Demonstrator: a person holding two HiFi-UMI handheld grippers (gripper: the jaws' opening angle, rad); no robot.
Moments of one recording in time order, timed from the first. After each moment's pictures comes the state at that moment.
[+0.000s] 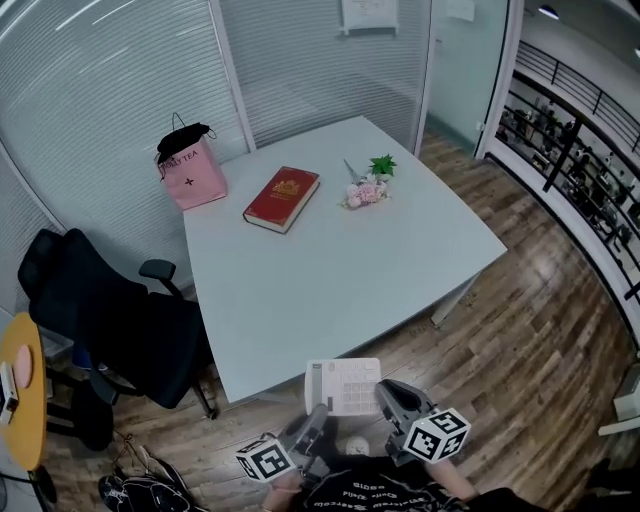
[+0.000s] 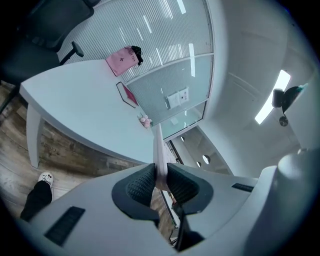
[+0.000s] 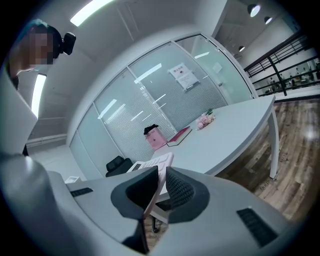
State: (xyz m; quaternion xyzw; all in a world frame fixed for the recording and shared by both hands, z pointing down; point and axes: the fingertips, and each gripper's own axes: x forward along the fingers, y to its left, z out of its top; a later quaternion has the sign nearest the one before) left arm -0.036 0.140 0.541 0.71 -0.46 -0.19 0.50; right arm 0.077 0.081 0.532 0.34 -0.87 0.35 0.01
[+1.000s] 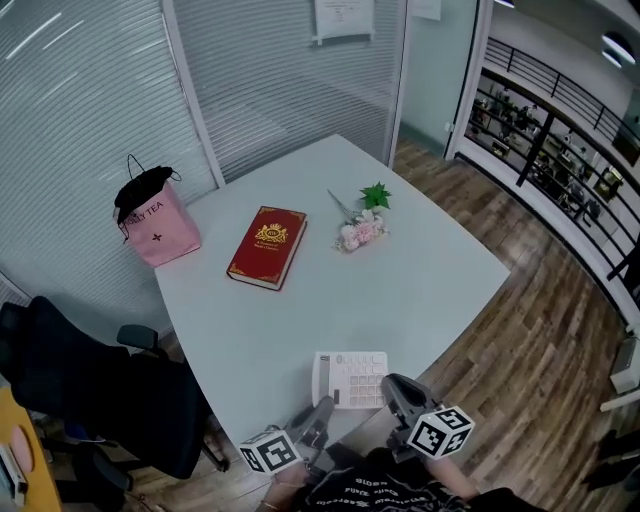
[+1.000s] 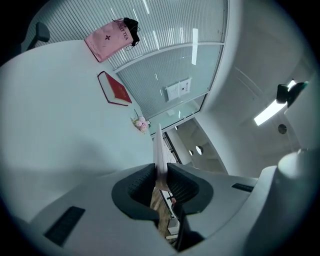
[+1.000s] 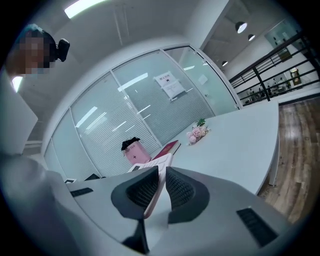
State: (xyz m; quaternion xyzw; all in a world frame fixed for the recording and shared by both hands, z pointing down) left arm -0.126 -0.071 0.537 0.75 -0.39 -0.15 0.52; right arm -0.003 -0.105 0.523 0.45 -0.82 0.35 -0.04
